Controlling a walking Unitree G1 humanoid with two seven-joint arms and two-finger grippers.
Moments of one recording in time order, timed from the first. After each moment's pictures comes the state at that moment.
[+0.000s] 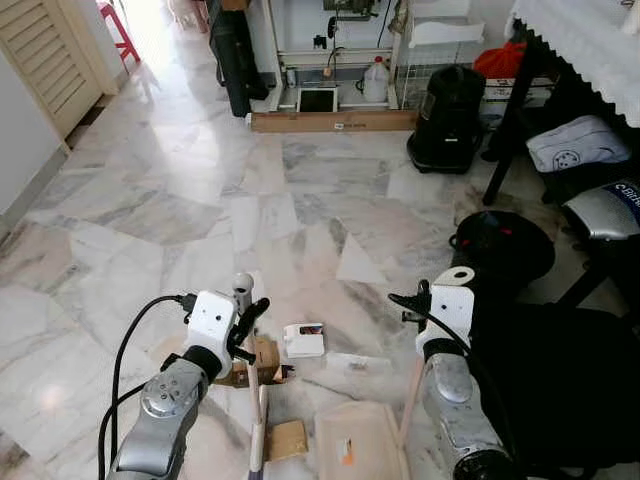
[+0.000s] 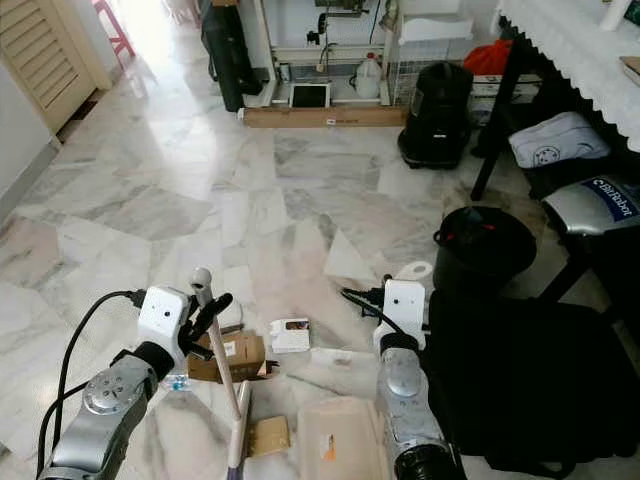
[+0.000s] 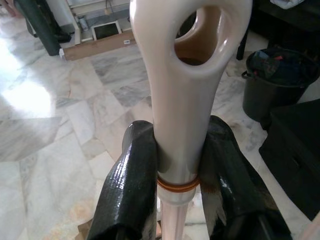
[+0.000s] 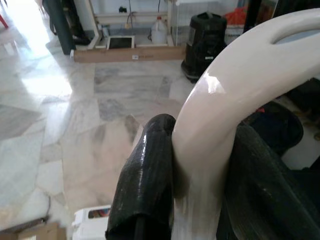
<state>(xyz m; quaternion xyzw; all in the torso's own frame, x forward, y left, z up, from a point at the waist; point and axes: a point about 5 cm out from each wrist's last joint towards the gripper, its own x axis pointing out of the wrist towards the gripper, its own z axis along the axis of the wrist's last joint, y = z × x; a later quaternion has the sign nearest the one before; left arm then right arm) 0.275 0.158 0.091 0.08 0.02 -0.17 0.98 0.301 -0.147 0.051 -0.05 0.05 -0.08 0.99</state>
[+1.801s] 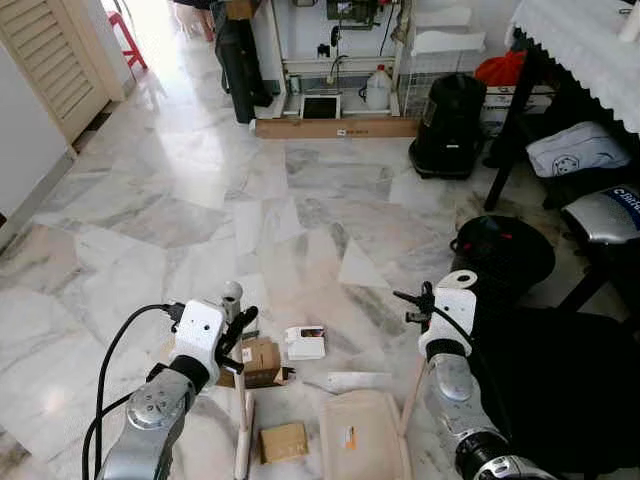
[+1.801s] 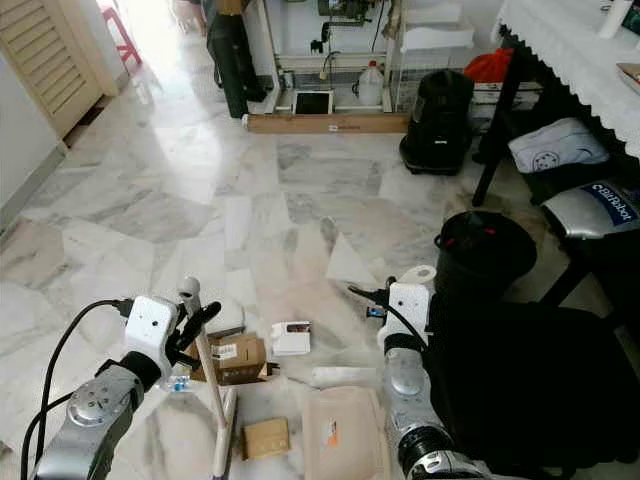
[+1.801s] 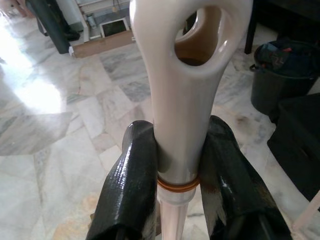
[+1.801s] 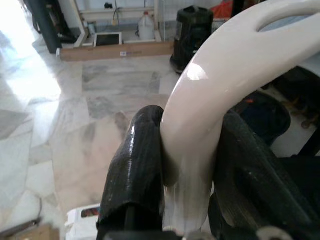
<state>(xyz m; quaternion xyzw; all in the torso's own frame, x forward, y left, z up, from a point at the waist) 0.264 0.171 0.085 0.10 0.04 -0.17 0.98 0.309 -0.156 0.036 -0.04 0.05 -0.08 0.99</state>
